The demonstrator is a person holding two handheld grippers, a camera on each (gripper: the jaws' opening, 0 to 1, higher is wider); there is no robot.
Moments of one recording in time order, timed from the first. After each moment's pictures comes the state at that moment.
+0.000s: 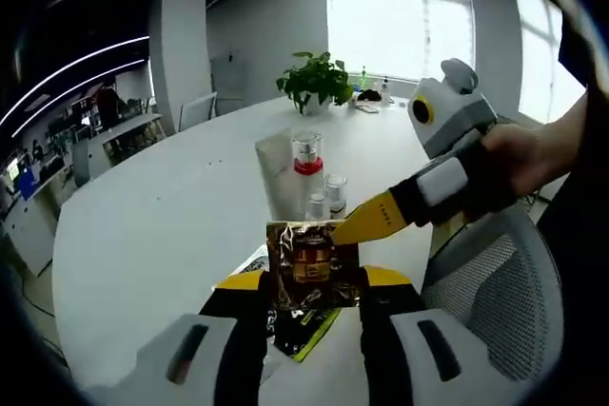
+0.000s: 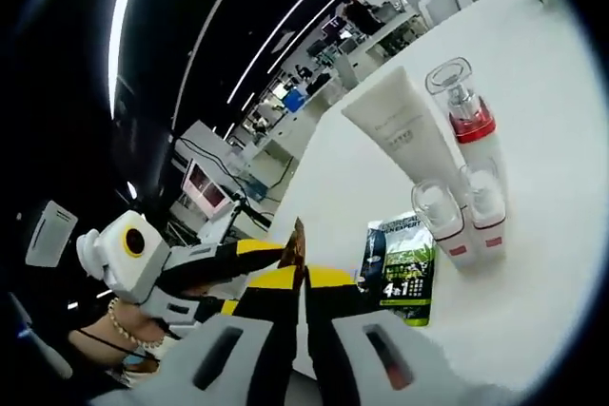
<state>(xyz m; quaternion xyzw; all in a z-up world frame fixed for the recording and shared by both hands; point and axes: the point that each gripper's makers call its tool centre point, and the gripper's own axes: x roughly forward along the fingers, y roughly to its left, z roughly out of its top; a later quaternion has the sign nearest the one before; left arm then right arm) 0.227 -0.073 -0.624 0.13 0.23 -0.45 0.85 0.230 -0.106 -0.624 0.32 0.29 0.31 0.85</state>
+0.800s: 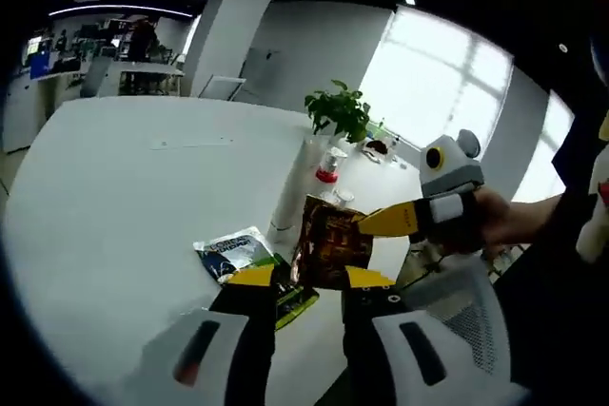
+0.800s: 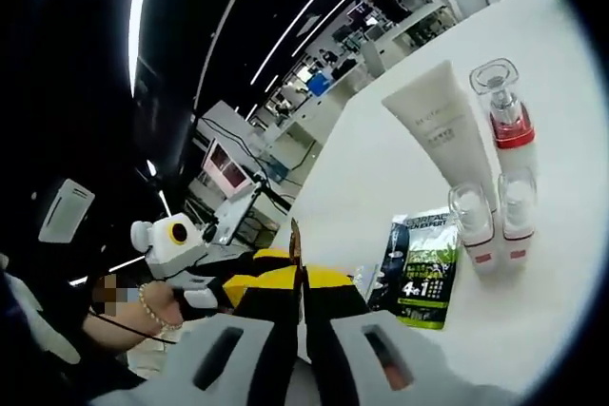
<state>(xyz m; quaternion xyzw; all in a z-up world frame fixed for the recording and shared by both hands) 0.217 -0.029 -0.628 -0.11 0.27 -0.43 0.86 0.222 -0.081 -0.614 0.28 0.30 0.39 0.83</state>
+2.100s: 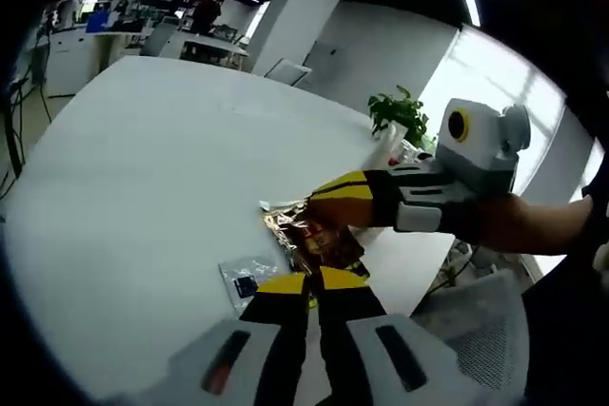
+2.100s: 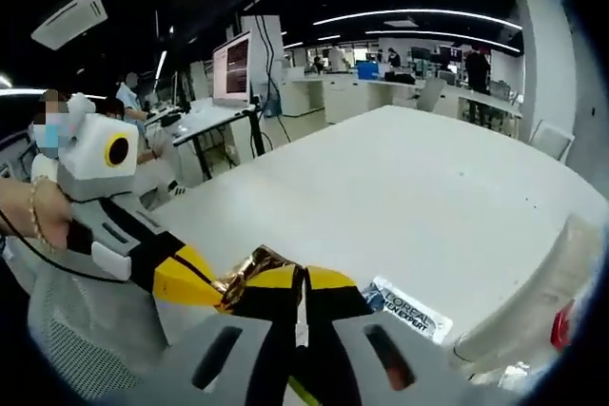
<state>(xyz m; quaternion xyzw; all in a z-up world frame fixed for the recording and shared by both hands) 0.234 0.026 -0.677 -0.14 0.33 -0.31 0.88 0.290 -0.003 -0.668 -0.09 0.25 0.42 0.87</state>
